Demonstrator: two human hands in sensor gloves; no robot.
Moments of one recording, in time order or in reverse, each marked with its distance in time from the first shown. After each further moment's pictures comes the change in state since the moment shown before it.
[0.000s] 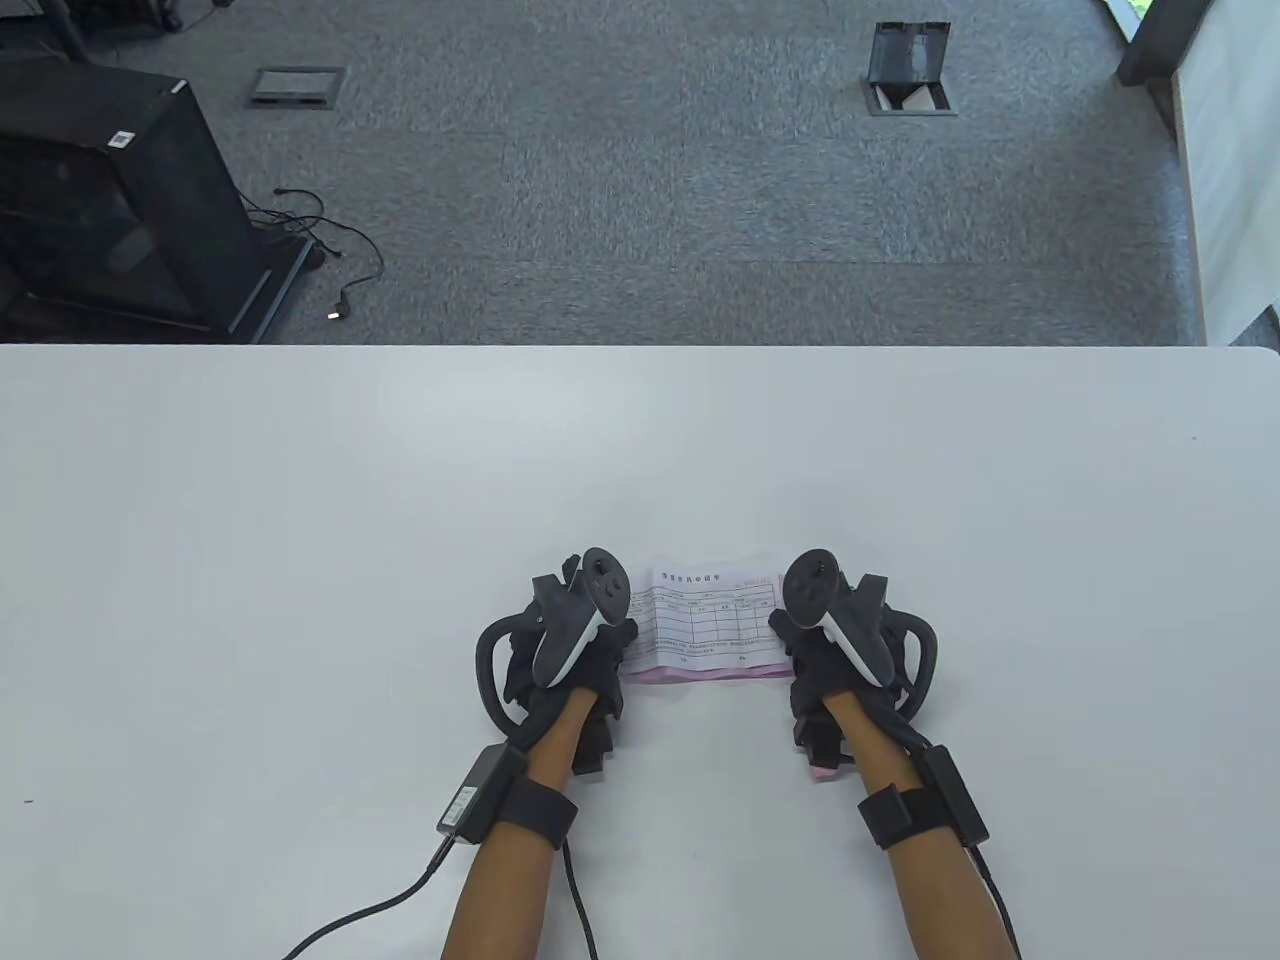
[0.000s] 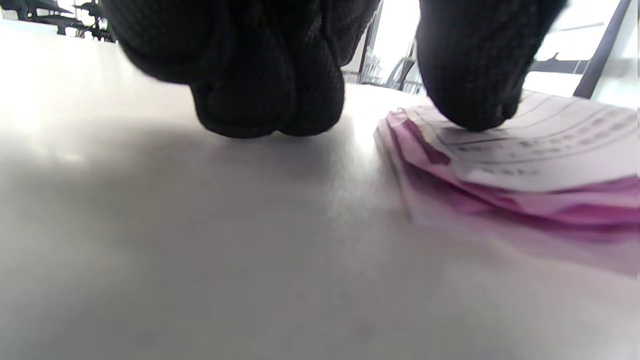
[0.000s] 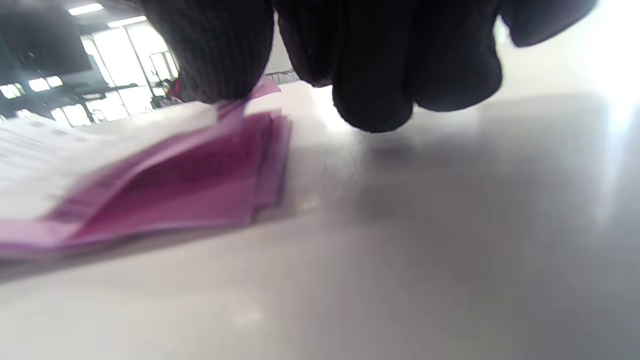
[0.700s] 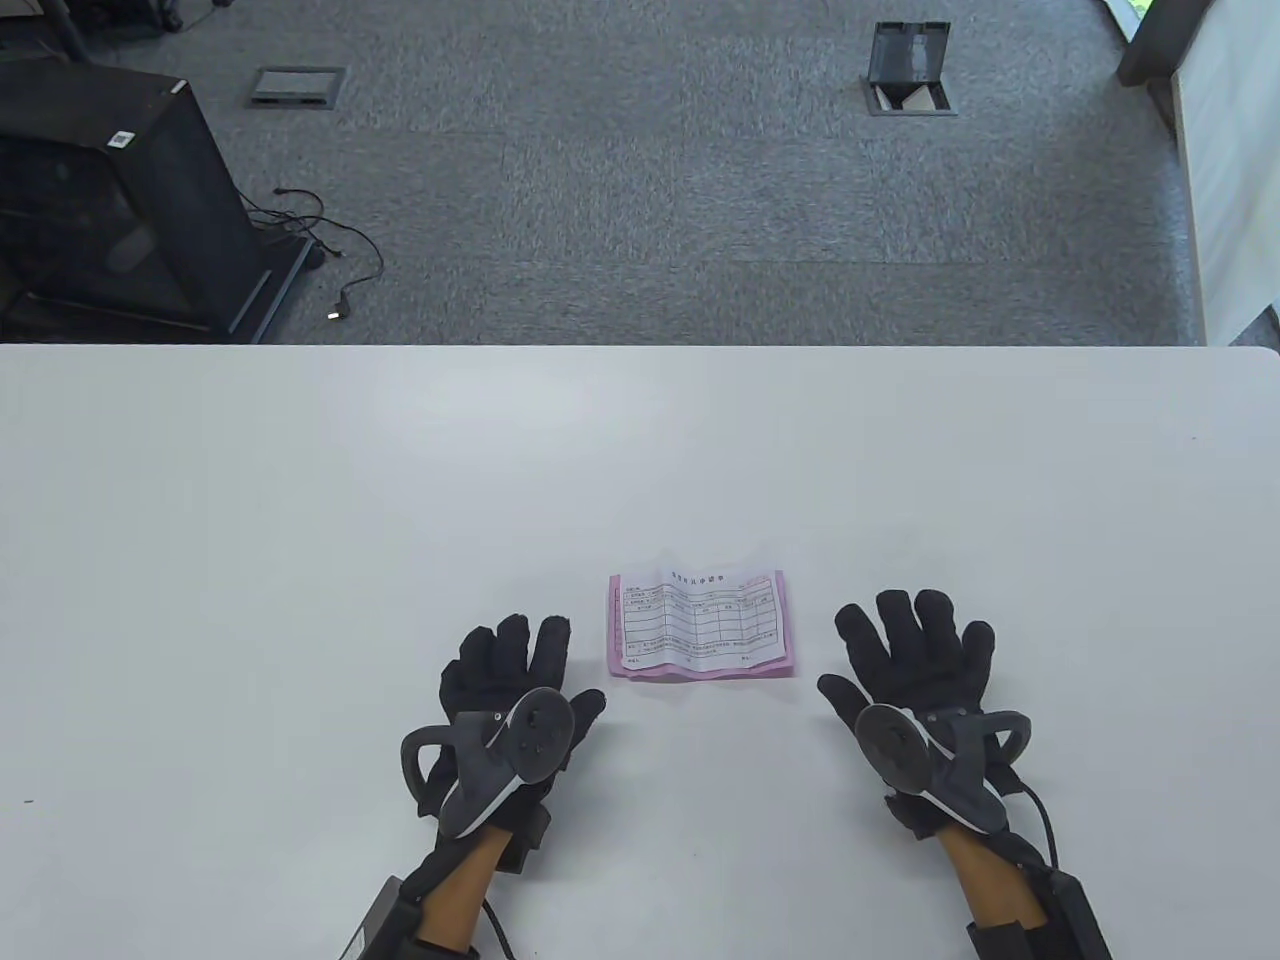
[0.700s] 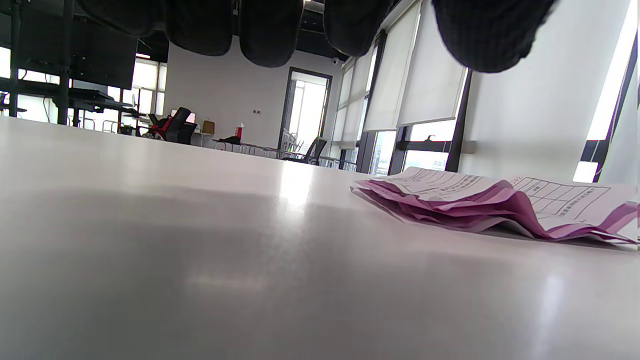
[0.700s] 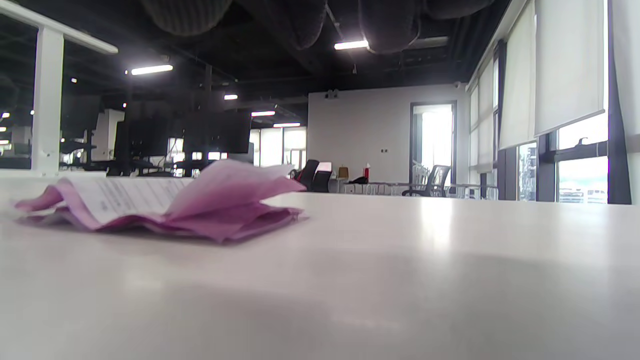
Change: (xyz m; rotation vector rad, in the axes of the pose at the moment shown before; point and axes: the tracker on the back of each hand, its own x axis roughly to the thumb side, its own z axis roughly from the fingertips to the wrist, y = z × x) left_hand -0.065 0.005 0.087 0.211 -0.267 0.035; right_hand -0.059 -0.016 0.084 -0.353 -0.398 0.138
